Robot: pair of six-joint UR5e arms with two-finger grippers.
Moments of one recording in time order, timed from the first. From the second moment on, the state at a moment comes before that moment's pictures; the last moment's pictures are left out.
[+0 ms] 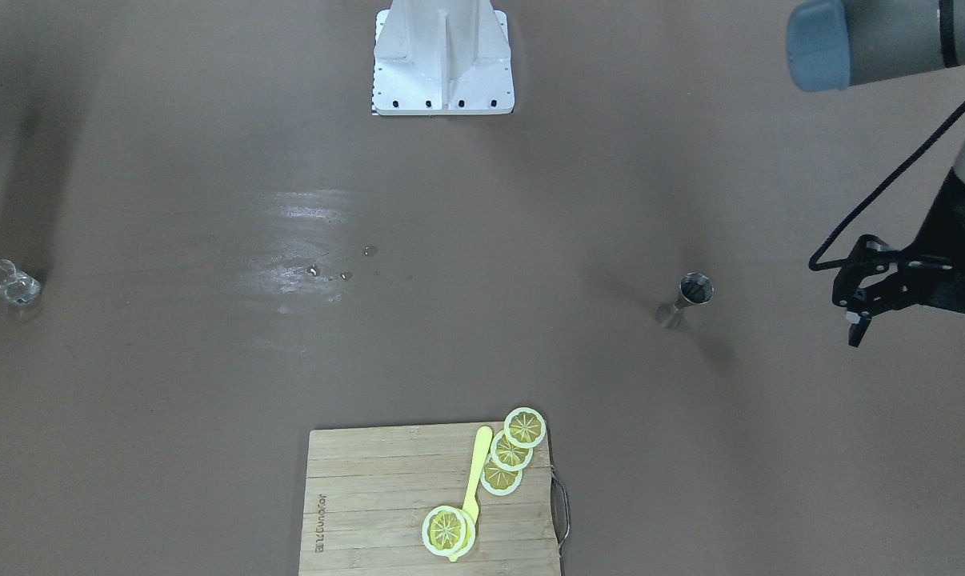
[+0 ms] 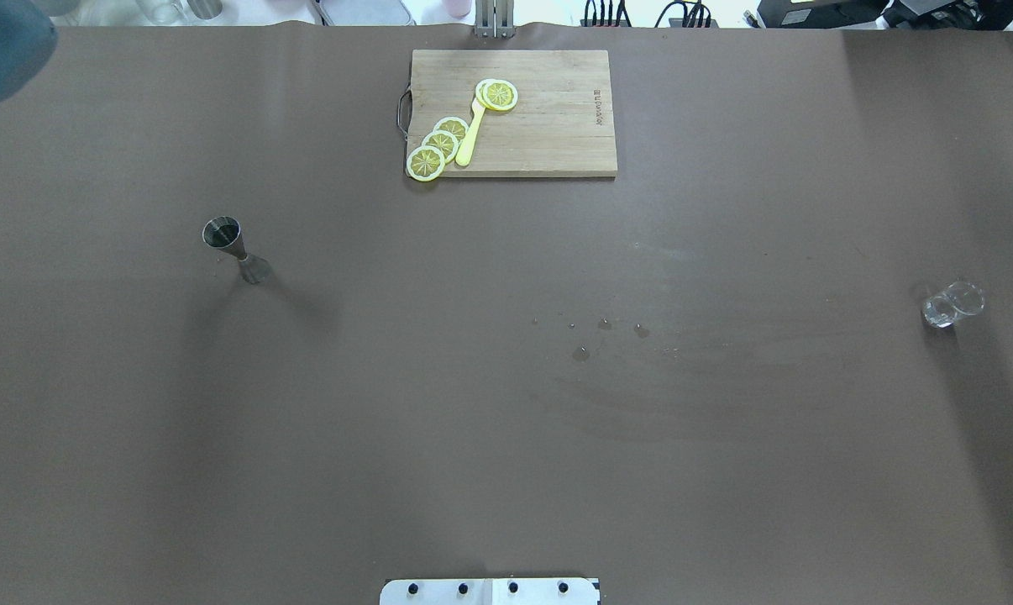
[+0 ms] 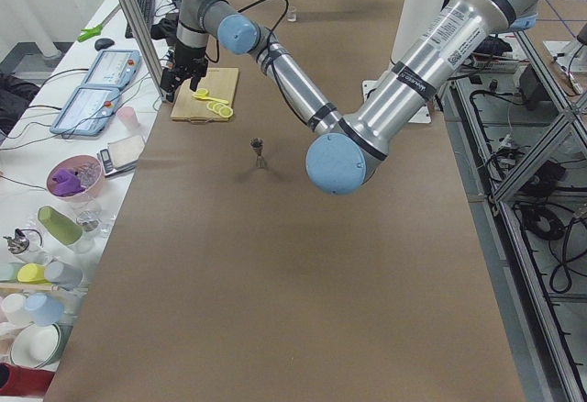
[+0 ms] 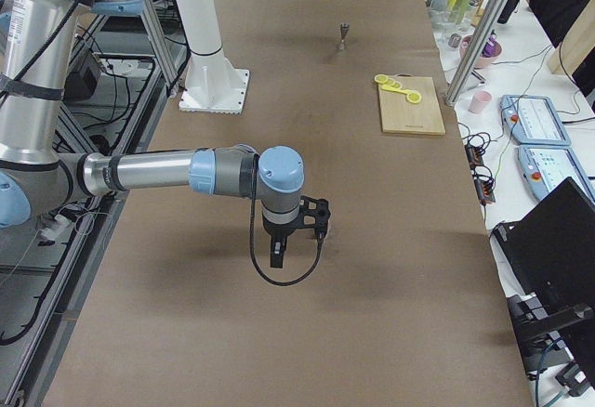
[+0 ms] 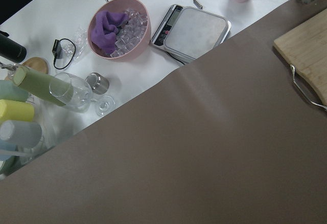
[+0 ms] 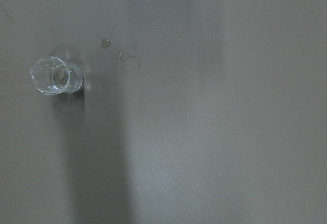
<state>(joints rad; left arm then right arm) -1.24 -2.24 -1.69 -1.42 -2.02 -0.12 1.58 -1.87 1.99 -1.75 2.32 -0.02</state>
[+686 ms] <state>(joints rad) -1.39 -2.04 -1.73 -1.42 -2.26 -0.05 1.58 -1.86 1.99 -1.75 2.32 -0.02</state>
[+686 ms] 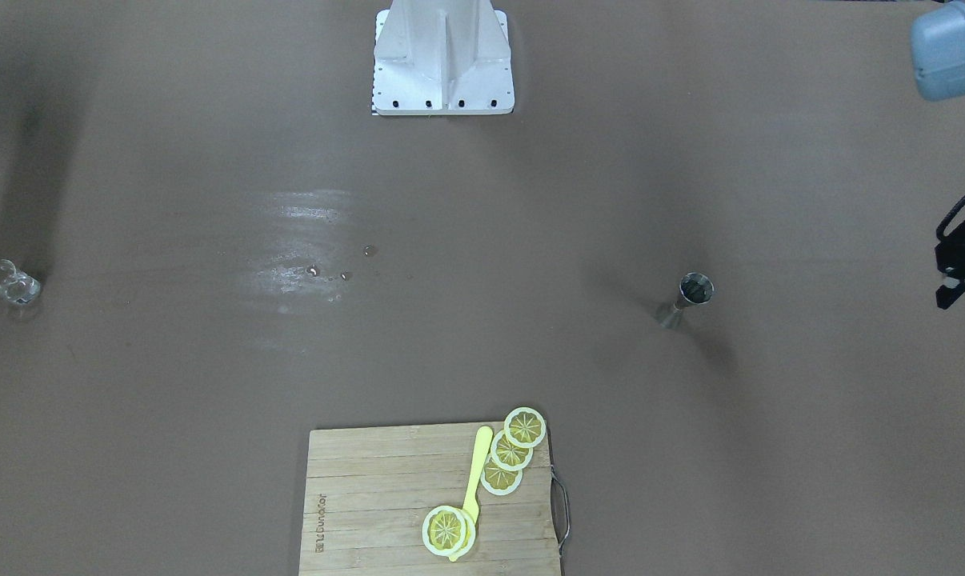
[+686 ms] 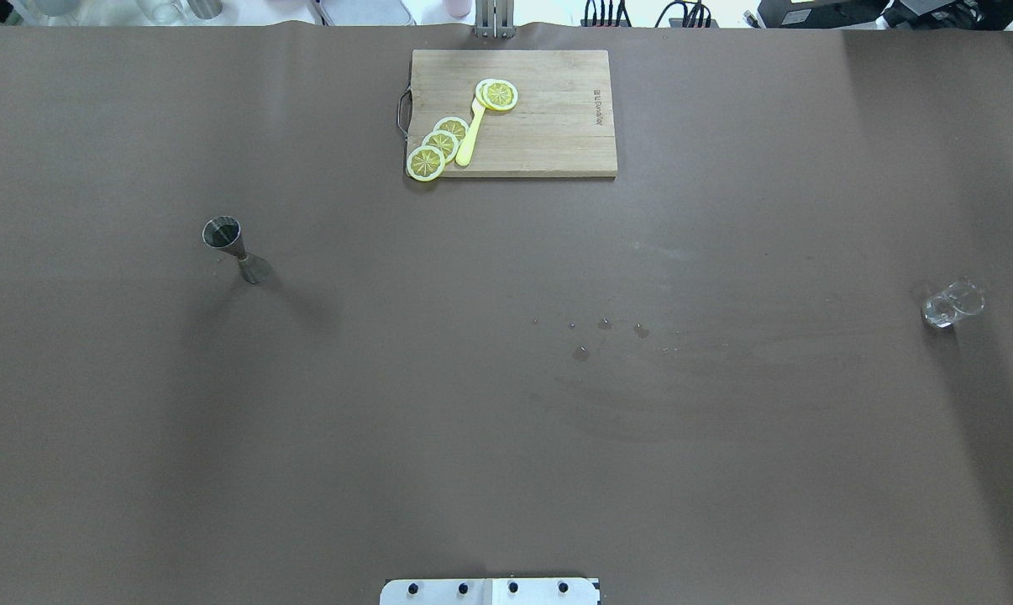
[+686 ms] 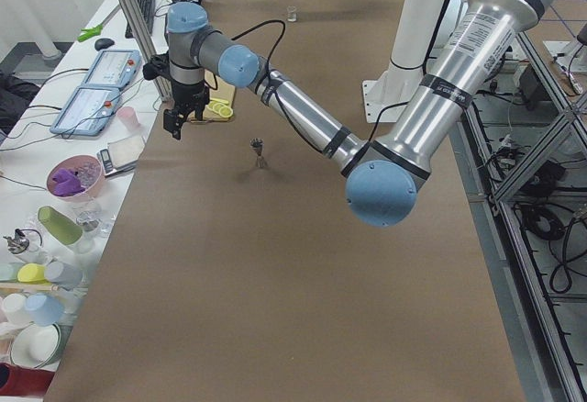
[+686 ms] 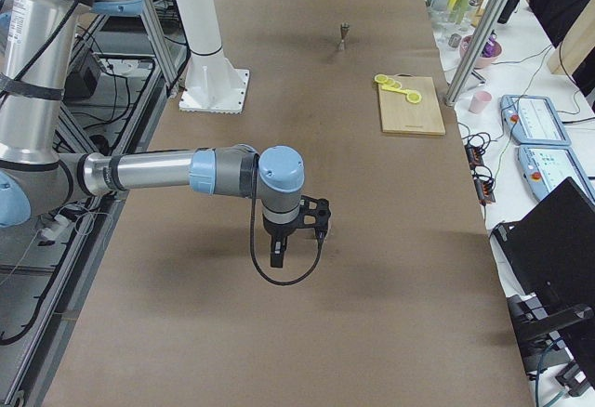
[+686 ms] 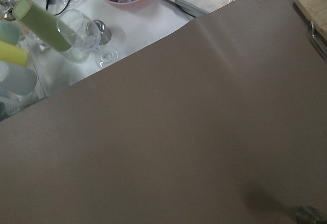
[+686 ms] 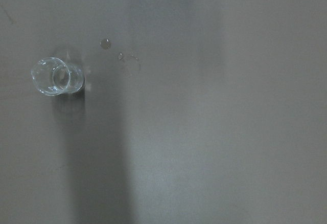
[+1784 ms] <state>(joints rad) -1.56 -1.52 -1.83 -1.42 -2.38 0.10 1.58 -1.86 1.97 -1.75 2.32 -0.02</state>
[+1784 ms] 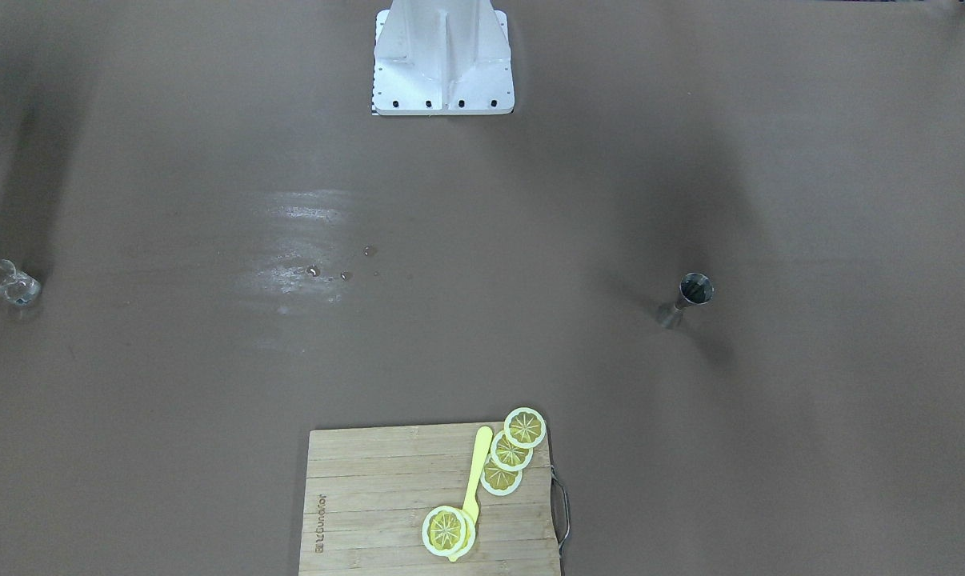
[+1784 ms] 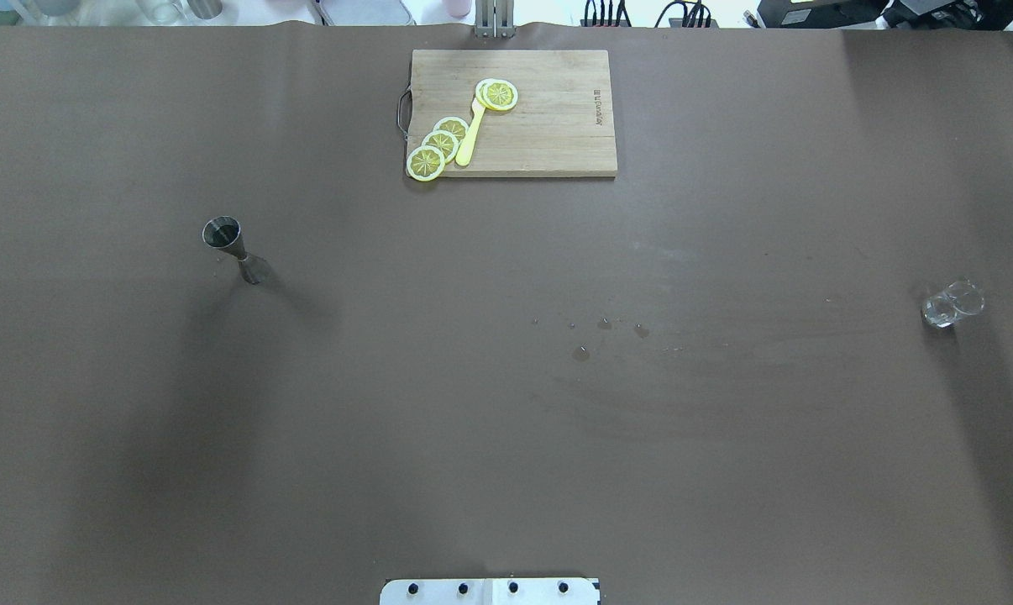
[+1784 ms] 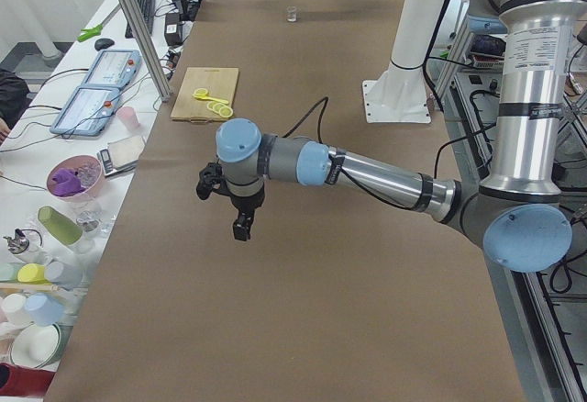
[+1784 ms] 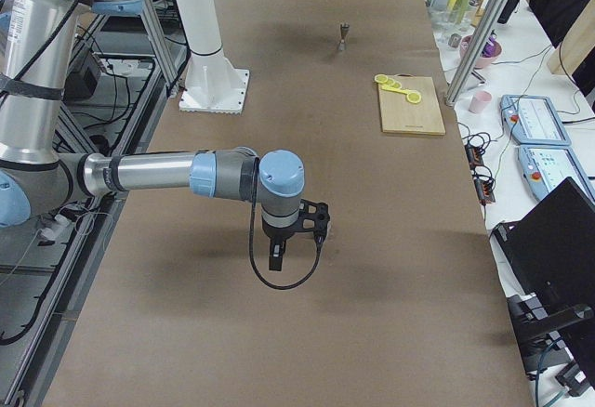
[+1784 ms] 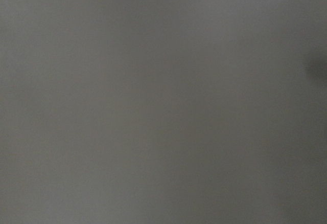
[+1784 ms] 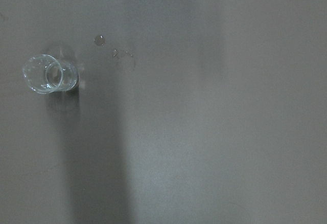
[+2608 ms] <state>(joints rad) -1.66 -1.28 -1.87 -1.44 -2.38 0.28 1.58 -1.85 1.97 -1.75 2.33 -0.02</state>
